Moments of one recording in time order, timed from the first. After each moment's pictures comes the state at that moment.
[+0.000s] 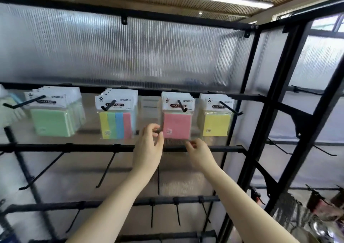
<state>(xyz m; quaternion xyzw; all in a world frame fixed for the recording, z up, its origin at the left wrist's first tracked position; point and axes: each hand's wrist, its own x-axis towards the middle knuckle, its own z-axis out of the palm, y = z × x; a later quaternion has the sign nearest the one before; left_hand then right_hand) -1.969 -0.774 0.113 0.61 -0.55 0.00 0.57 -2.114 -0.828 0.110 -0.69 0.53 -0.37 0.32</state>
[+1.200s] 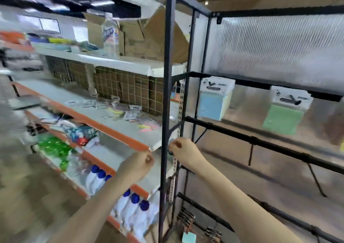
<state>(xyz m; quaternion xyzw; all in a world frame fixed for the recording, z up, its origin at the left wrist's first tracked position) -1.536 -0.374 0.051 0.90 -0.35 -0.04 0.25 -1.634 -0.516 0.094 -0.89 0.22 -0.14 0.36</state>
